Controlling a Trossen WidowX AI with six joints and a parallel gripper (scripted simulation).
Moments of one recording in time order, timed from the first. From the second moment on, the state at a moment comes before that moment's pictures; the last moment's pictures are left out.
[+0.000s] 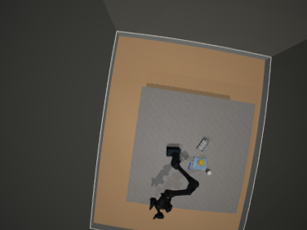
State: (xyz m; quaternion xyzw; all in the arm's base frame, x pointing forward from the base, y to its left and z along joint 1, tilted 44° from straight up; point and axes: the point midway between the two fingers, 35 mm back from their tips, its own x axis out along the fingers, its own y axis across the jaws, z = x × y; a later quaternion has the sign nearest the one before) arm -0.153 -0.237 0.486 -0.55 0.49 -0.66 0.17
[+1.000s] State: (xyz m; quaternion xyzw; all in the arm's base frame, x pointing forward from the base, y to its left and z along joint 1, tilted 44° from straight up) arm 0.012 -0.355 0.411 -0.41 0.29 -0.62 0.60
